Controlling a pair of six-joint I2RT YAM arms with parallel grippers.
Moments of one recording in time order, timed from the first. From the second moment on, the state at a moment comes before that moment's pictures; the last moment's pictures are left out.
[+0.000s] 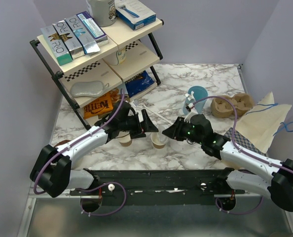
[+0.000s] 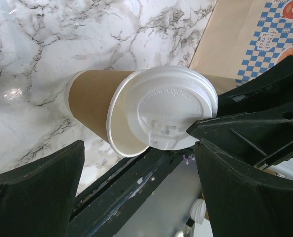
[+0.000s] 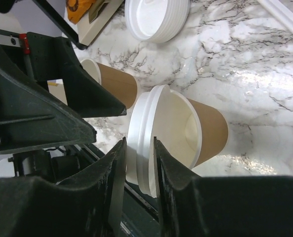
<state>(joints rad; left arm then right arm) -0.59 1.29 0.75 -0.13 0.48 -0.91 0.74 1.06 0.54 0.08 -0.10 0.84</state>
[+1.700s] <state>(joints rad) -0.70 1.35 0.73 -0.05 0.30 -1.05 0.74 1.19 0.65 -0.12 -0.05 0.73</state>
